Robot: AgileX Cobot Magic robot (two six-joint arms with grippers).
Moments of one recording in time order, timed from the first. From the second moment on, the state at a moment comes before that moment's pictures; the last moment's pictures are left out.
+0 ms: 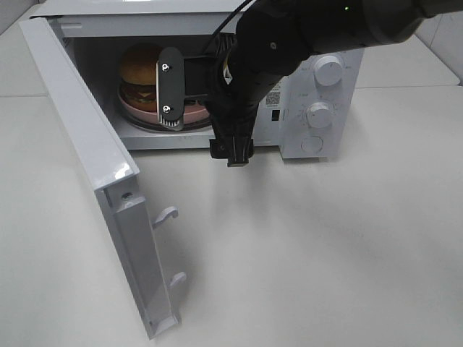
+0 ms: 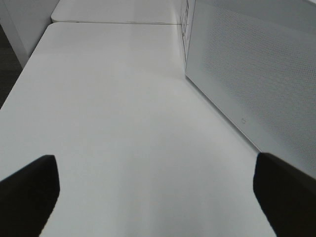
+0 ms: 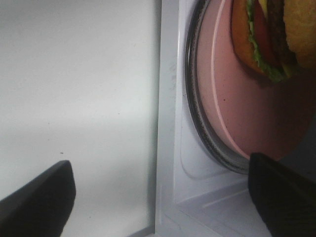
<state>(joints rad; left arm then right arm) 0.02 -0.01 -0.52 -0.04 1.07 0.03 0.72 1.98 -1.41 -0.40 0.41 -0.75</state>
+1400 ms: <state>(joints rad) 0.02 -0.01 -0.52 -0.04 1.07 0.03 0.66 2.37 -1.84 -0.35 0.41 -0.75</state>
